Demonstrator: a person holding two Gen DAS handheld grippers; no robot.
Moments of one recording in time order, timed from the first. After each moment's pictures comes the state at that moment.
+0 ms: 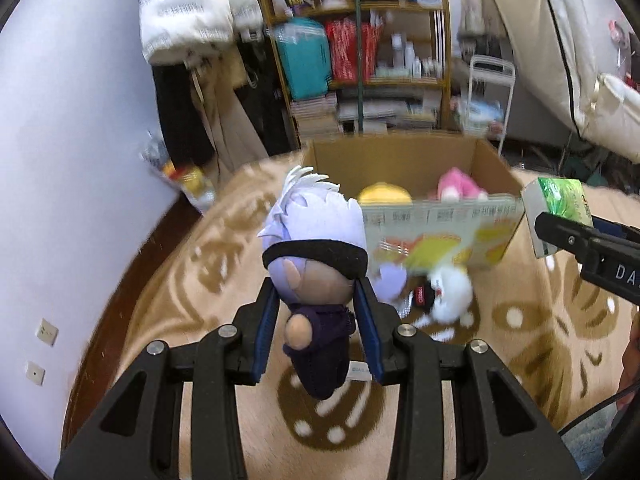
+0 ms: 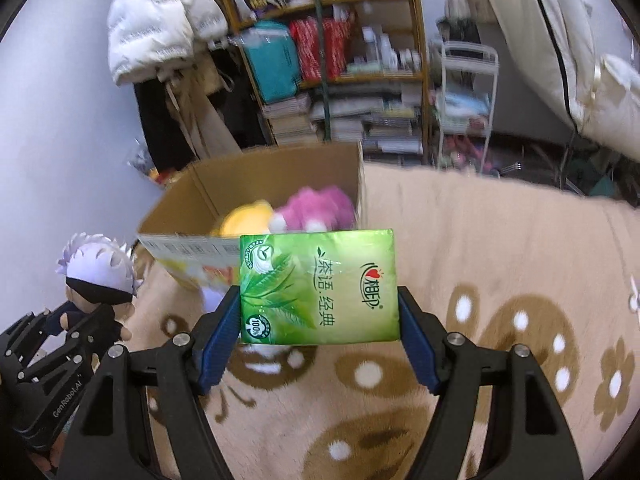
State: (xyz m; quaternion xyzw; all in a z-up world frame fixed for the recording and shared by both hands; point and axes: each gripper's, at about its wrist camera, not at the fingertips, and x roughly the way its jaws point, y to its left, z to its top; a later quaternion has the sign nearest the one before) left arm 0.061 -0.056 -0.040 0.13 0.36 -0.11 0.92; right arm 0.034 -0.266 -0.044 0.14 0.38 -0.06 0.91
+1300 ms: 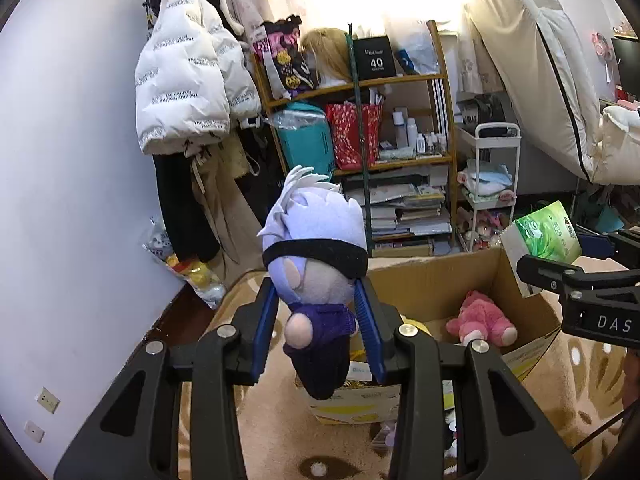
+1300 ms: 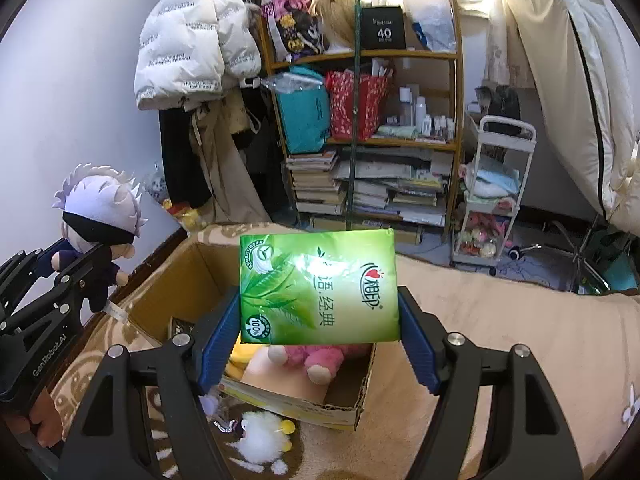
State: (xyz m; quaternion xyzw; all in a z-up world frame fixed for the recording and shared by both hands) left arm 0.145 -0.092 -0.014 0.15 0.23 -0.12 0.95; right arm 0.120 -0.283 -0.031 0.09 0.33 -0.03 0.94
